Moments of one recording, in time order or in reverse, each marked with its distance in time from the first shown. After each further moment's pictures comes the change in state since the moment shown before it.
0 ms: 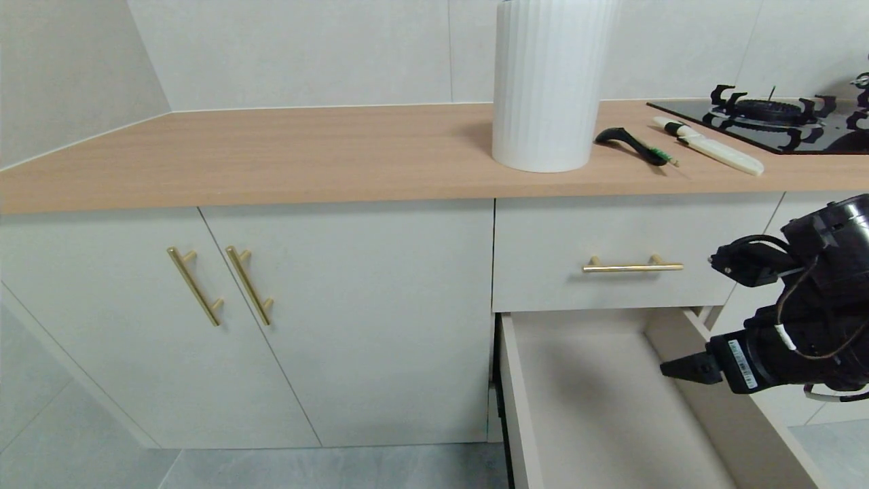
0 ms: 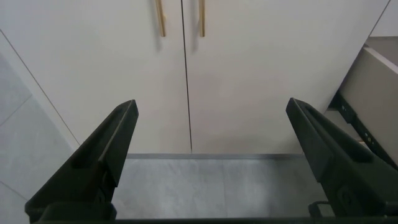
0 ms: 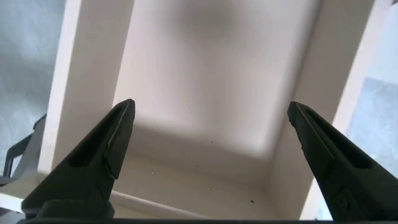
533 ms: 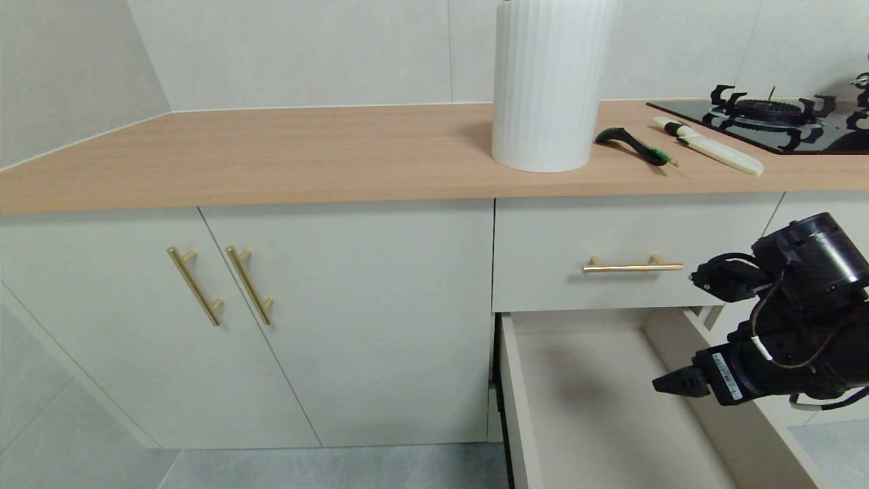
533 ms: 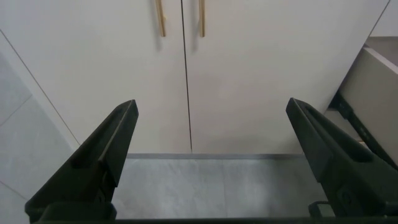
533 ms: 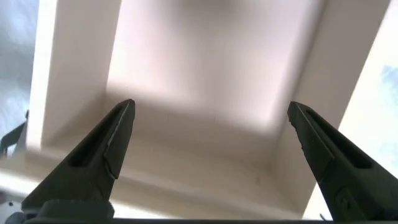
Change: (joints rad) left arm 0.000 0.000 0.000 0.000 0.000 0.000; right arm -0.002 0.070 0.015 0.003 0.013 0.000
